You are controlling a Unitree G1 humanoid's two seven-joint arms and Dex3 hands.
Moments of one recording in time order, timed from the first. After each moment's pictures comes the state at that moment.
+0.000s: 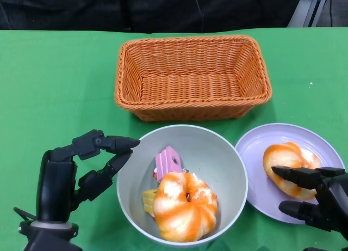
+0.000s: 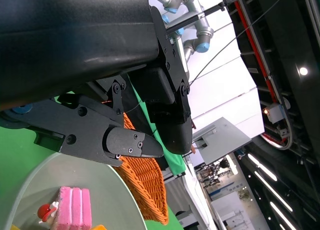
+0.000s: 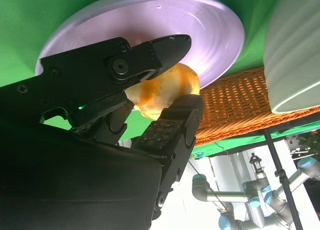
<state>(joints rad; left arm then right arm) -0.09 0.04 0.05 0.41 0.15 -0.93 0.08 -0.07 -0.43 0.29 0.46 -0.78 -0.48 -0.64</state>
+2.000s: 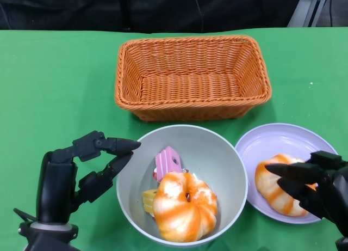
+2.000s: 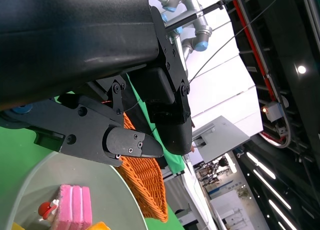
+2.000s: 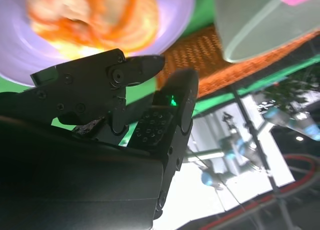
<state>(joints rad) -0.09 0.04 0.04 0.42 0.15 -0.94 0.08 -0.10 -0.40 0.29 0.44 -0.78 -0.63 -0.79</state>
